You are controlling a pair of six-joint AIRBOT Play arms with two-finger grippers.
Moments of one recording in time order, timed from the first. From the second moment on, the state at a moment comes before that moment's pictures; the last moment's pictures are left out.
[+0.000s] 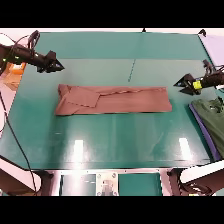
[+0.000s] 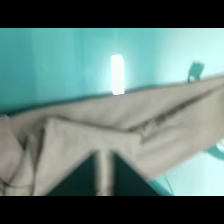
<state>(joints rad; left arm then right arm) 0.15 -1.81 1.88 0.84 -1.41 -1.40 -0.47 -1.75 1.50 -0.96 1.29 1.35</state>
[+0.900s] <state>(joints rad) -0.40 -1.99 1.90 0.89 -1.12 -1.41 -0.41 -1.85 1.68 -0.76 1.54 1.21</state>
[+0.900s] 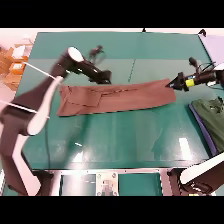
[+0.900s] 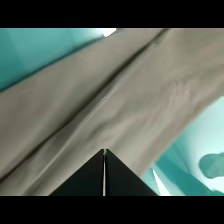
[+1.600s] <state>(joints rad) -0.57 -2.14 2.01 0.86 -1.04 -1.49 -0.25 -1.56 1.78 -0.60 1.69 1.28</state>
